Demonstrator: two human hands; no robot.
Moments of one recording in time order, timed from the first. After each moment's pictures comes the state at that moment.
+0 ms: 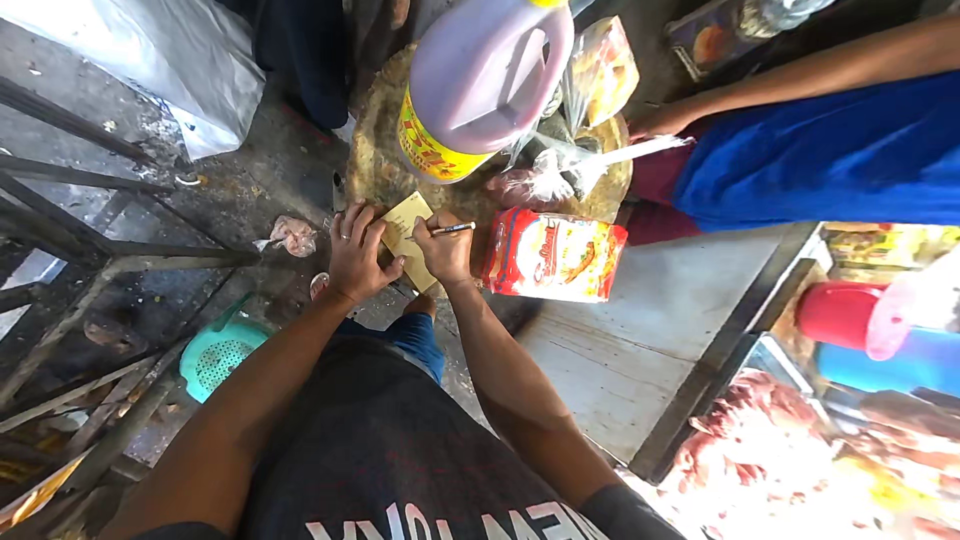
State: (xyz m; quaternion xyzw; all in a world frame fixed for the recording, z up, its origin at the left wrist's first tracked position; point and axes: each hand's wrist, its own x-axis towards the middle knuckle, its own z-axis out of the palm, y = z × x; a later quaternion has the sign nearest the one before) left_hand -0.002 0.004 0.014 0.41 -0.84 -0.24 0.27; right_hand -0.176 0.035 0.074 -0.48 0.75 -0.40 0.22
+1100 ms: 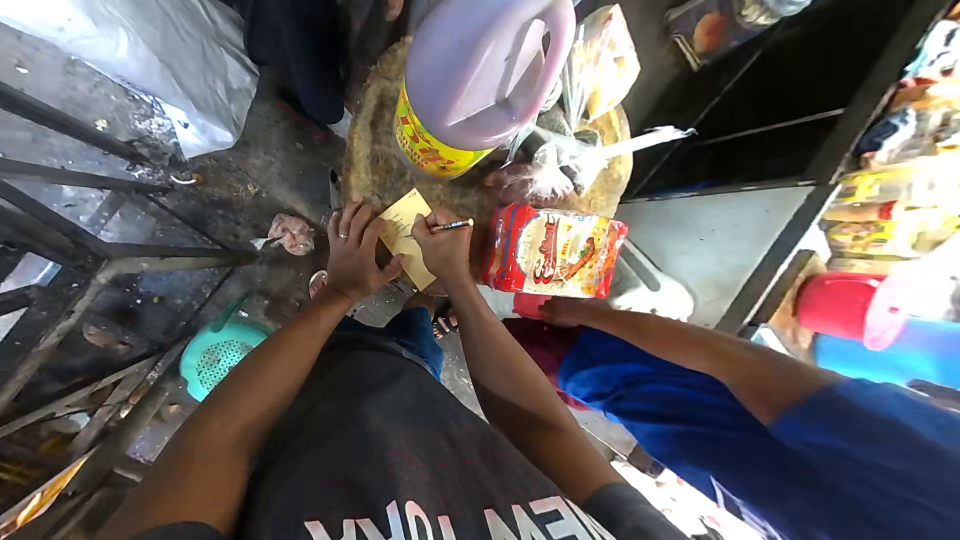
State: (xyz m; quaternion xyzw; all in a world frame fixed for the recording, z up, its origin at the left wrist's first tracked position) left_hand 0.000 0.004 0.015 0.40 -0.84 -0.24 0.27; right_hand -0.173 0.033 0.080 -0.46 0.77 -0.39 0.22
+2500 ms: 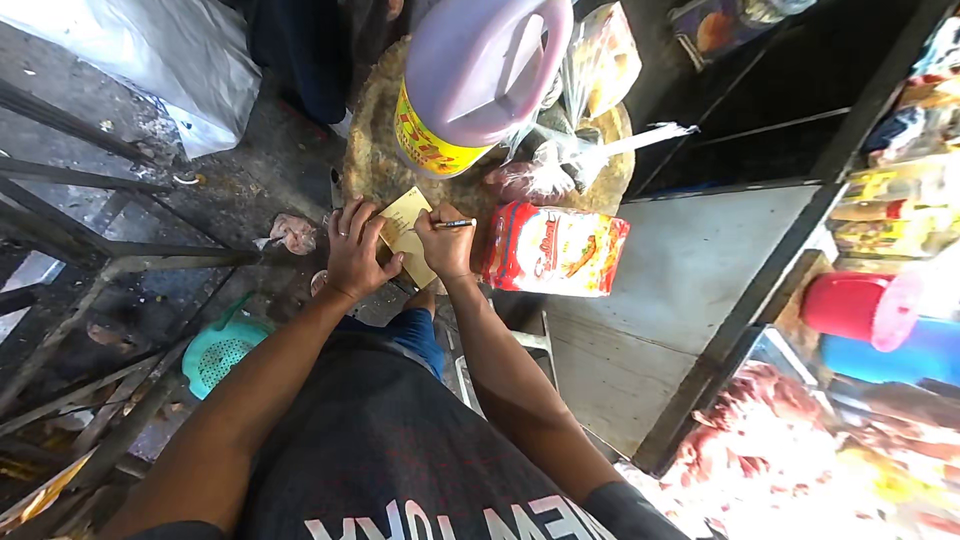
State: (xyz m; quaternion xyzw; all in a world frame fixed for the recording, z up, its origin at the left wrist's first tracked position) left_hand -0.001 0.003 0.013 0.40 -0.84 -0.24 0.28; right_hand -0.176 0.032 0.072 -0.49 0.76 -0.40 0.15
